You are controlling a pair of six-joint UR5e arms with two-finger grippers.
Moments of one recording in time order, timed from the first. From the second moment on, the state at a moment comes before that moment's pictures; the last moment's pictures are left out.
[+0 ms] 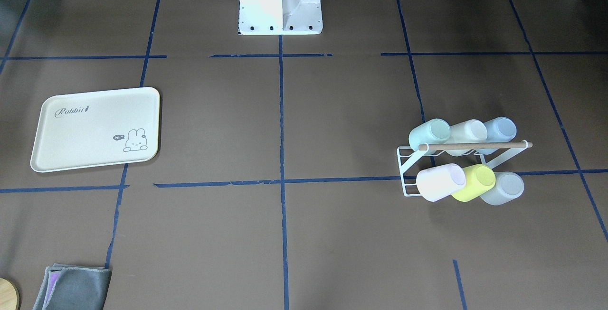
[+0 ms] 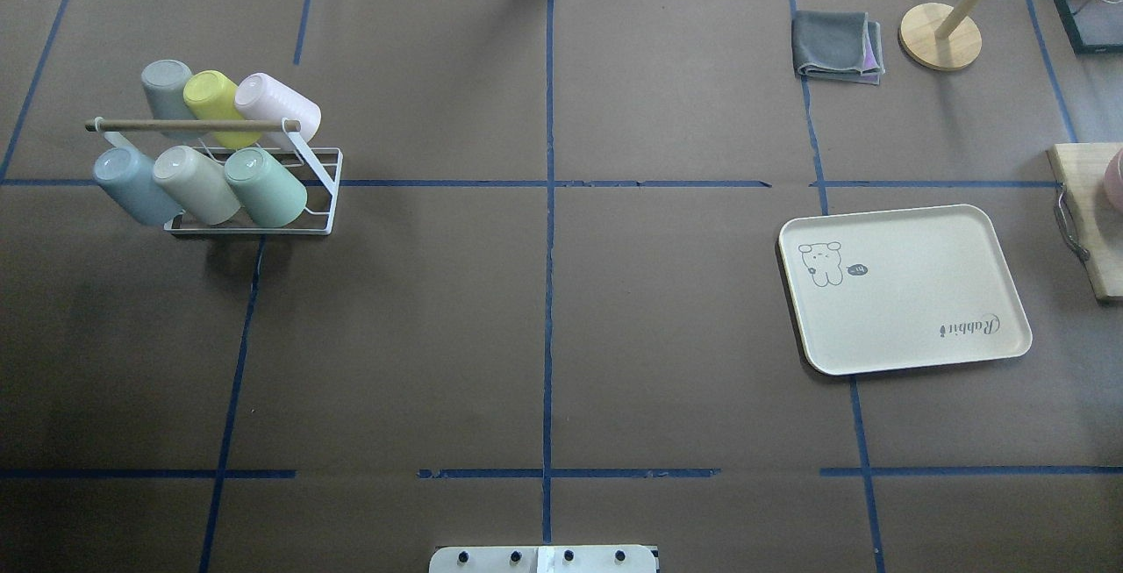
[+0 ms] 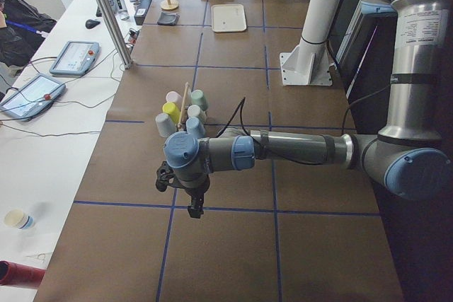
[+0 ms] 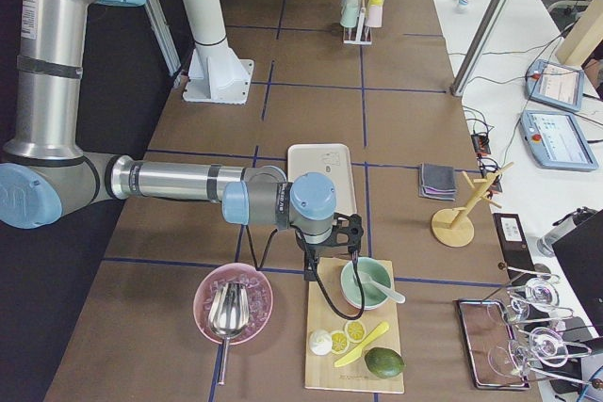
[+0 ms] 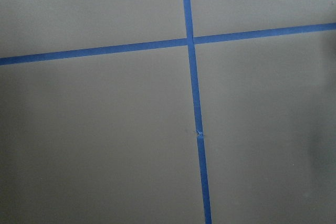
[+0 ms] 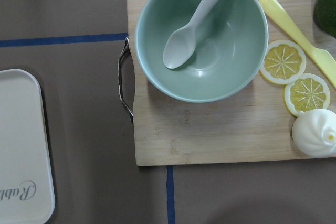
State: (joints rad) left arm -1.59 -1.56 -1.63 -1.41 -2.37 0.20; right arm 1.59 -1.75 1.74 -1.54 2.38 0.06
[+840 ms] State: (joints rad) left arm -1.59 -1.56 -1.63 -1.41 -2.37 0.20; right arm 1.59 -1.75 1.74 -1.53 2.38 0.07
